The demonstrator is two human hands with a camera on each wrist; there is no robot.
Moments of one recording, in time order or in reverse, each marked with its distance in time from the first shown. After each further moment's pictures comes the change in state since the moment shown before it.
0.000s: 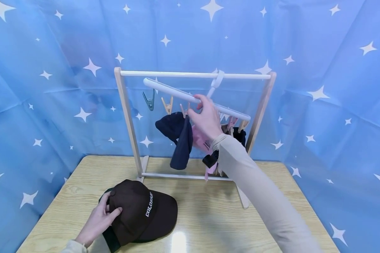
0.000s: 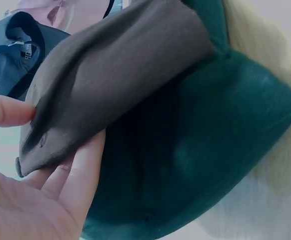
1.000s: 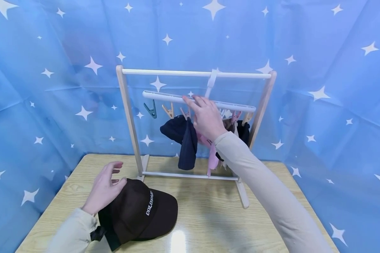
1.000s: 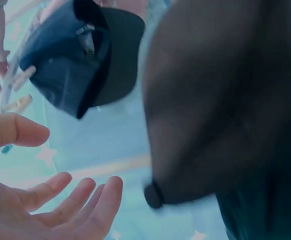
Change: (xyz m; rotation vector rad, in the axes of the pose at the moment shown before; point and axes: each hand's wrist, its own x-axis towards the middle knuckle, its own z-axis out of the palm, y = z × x) left_hand 0.025 0.074 -0.016 0.222 0.232 0.478; right_hand 0.014 0.026 0.001 -0.642 -0.098 -0.561
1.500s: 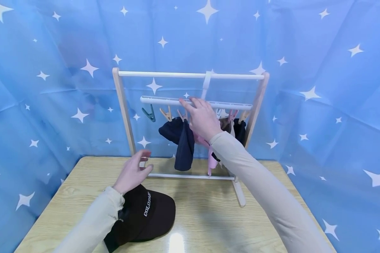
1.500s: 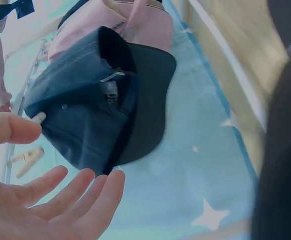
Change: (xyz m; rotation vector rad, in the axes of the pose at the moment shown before) left_hand 0.049 0.044 0.047 -0.107 -0.147 0.079; right_hand -0.002 -0.006 -0.009 -0.089 -0.095 0.038
